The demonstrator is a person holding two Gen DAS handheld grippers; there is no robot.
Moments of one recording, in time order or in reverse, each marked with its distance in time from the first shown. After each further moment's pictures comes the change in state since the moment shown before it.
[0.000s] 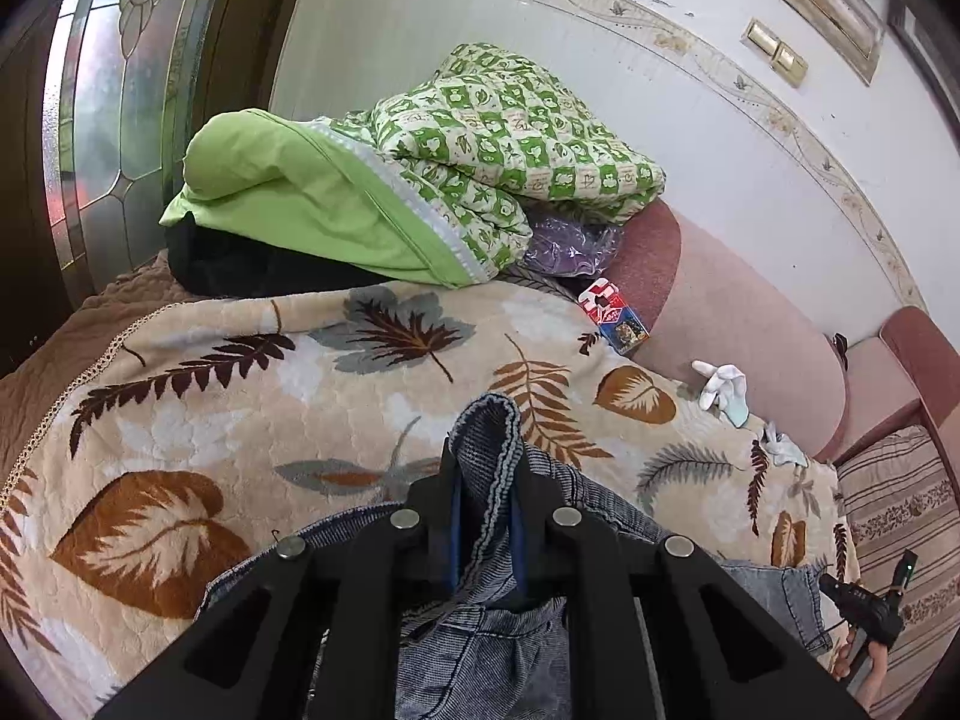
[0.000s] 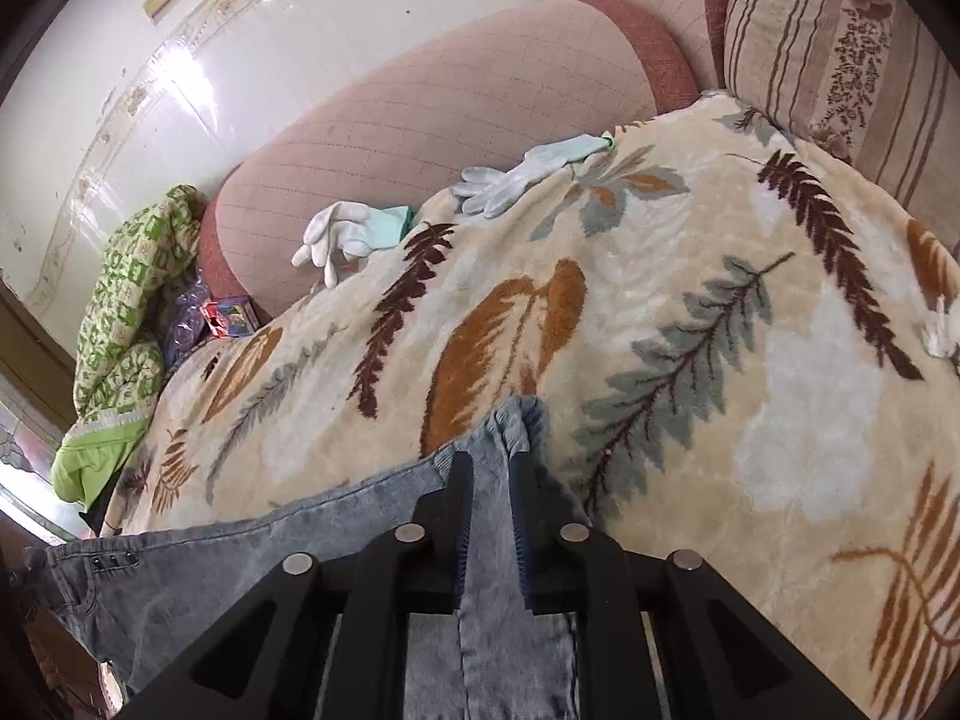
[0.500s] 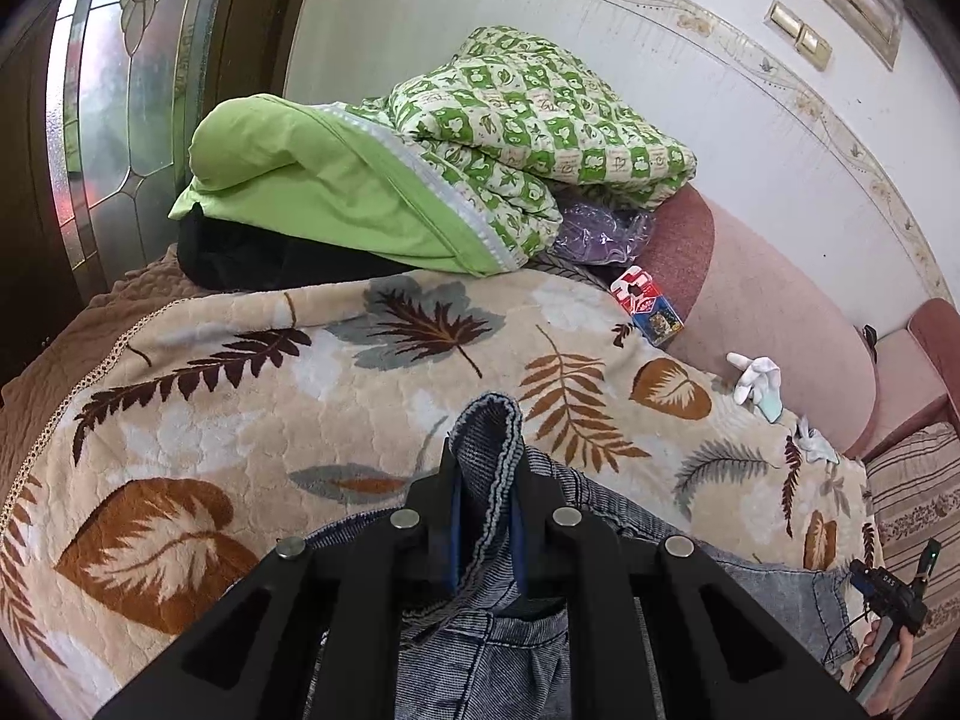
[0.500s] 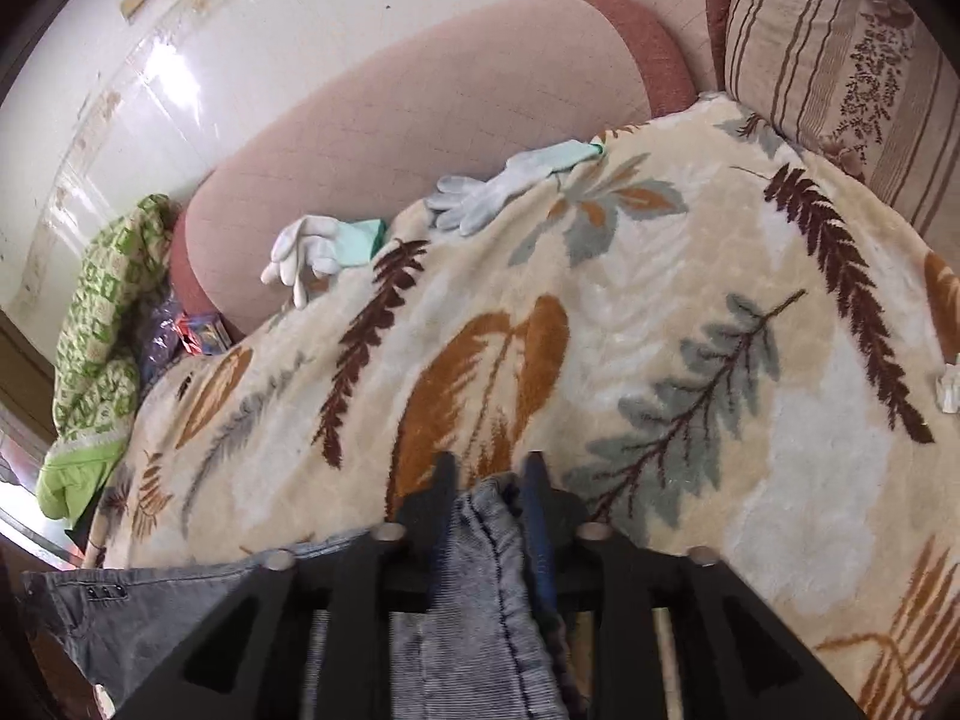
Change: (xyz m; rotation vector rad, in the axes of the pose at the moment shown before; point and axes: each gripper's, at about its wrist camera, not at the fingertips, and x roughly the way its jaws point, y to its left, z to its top) left arm 0.027 0.008 0.000 0.009 0.028 0.071; right arm 0.021 -0.013 0.027 0.003 0.007 -0.042
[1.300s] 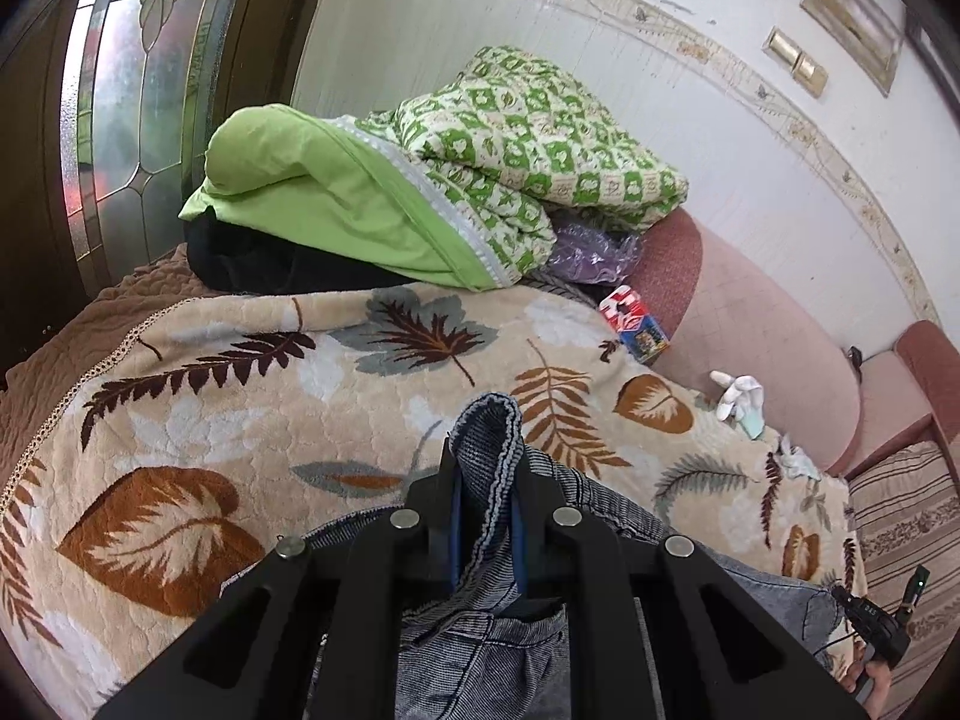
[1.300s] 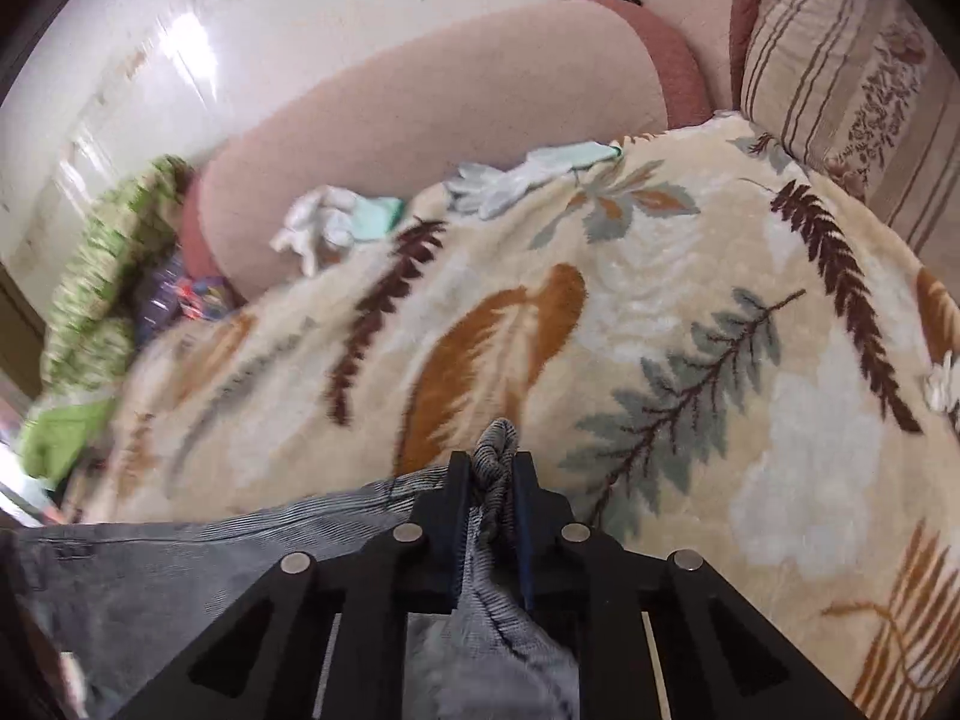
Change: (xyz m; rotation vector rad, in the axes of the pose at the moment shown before) left arm -0.031 0.003 -0.003 -0.037 -0.044 -0.044; right arm -0.022 0.017 -0.024 -0.054 -0.031 0.022
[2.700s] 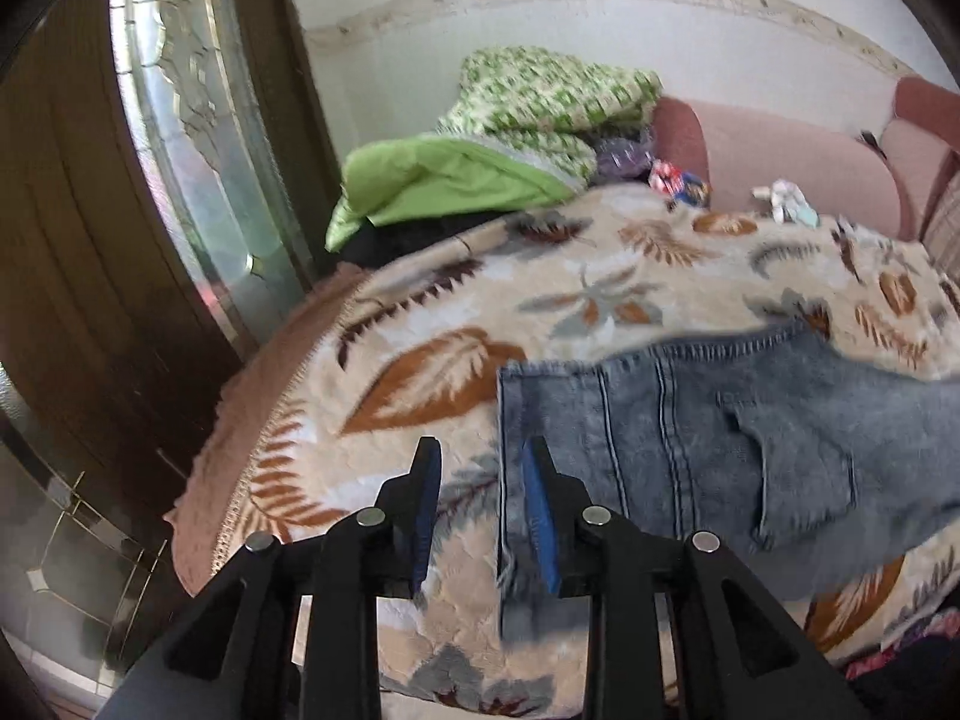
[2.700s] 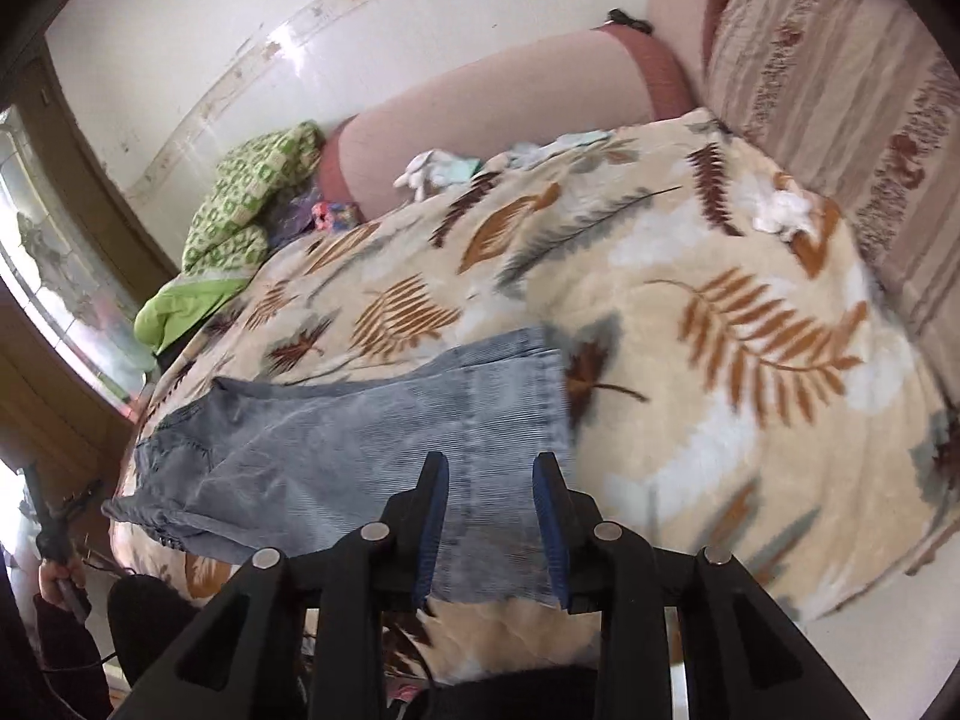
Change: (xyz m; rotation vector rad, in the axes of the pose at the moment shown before) left arm -0.151 0.073 -0.141 0.420 -0.052 0.307; right arm -0.209 -0.048 -0.171 -0.132 0.044 0.145
